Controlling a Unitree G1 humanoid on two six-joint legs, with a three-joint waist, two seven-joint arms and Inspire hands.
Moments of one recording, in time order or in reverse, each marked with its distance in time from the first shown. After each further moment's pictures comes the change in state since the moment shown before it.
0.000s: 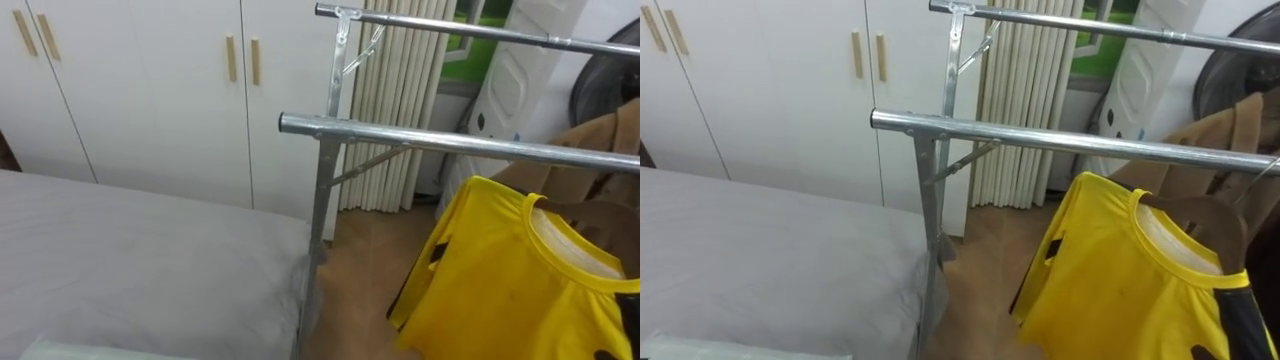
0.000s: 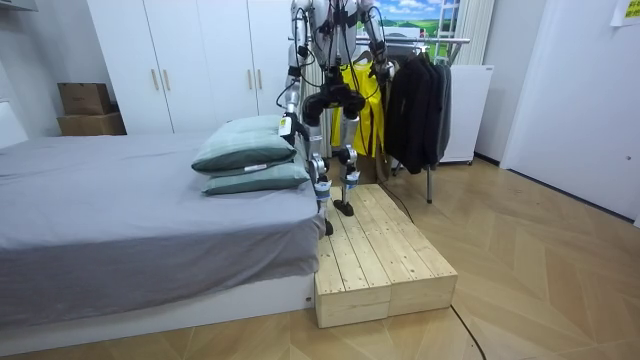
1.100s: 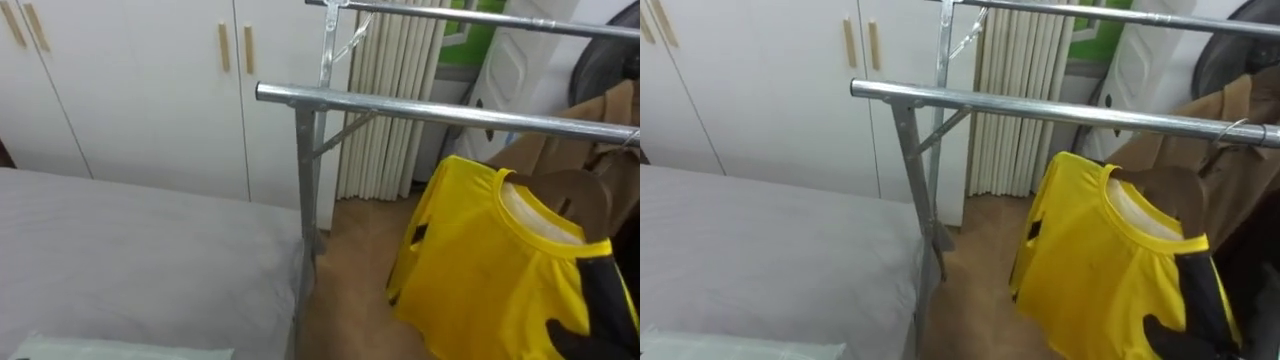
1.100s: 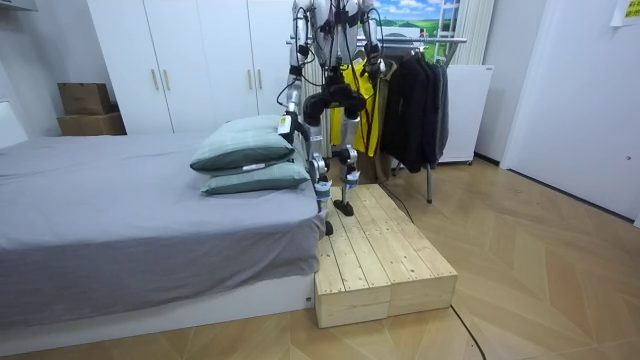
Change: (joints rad) left arm 0.006 -0.001 -0.086 0.002 -0.116 -0.070 0.022; right arm 0.037 0.196 -0.003 -0.548 -0.498 0.255 -0.217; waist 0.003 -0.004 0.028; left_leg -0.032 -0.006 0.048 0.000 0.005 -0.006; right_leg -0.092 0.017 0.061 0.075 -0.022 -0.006
